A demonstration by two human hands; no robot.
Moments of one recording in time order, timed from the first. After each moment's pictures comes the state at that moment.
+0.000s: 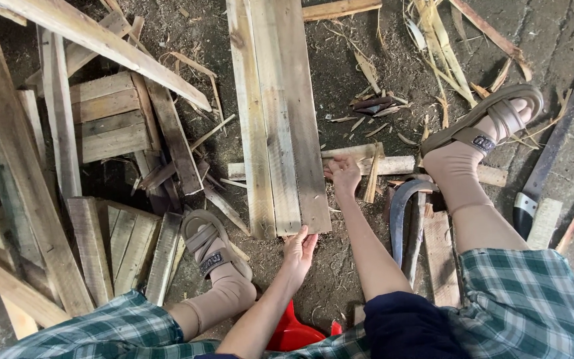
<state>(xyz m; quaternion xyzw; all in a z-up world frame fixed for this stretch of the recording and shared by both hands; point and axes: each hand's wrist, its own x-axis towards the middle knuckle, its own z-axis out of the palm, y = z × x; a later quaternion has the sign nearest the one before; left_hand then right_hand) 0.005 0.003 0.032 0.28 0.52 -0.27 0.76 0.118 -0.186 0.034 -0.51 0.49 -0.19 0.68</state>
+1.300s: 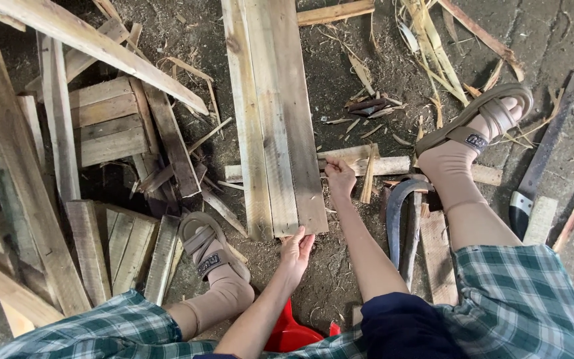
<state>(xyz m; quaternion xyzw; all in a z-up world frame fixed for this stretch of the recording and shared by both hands) 0.001 0.007 0.016 0.27 0.52 -0.27 0.76 0.115 -0.183 0.027 -0.62 0.51 -0.17 0.58</state>
